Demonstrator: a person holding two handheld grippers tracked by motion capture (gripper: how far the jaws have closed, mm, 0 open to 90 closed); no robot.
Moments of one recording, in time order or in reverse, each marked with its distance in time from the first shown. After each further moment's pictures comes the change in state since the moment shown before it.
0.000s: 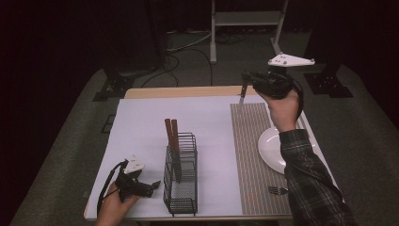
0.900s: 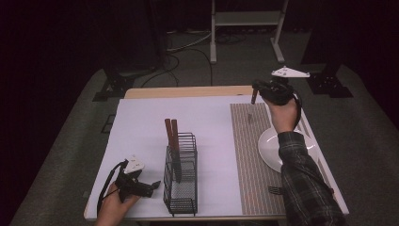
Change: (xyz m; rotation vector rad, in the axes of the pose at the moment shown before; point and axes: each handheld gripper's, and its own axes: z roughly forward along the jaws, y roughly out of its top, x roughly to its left) left arm 0.000 0.000 0.000 0.002 0.000 0.001; right arm -0.051 -0.064 0.027 0.073 -0.153 0.091
